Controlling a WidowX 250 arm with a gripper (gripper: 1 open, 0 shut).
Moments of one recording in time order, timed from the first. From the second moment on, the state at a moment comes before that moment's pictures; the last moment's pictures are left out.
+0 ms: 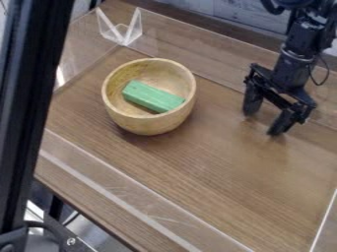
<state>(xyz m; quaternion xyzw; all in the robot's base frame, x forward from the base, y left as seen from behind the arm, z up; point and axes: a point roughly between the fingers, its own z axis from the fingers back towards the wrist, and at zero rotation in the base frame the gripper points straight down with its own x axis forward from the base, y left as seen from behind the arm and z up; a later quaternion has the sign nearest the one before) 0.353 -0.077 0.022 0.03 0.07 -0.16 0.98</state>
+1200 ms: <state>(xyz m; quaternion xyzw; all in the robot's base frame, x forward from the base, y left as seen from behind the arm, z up) 0.320 -0.074 0.084 0.02 0.04 -0.17 0.99</state>
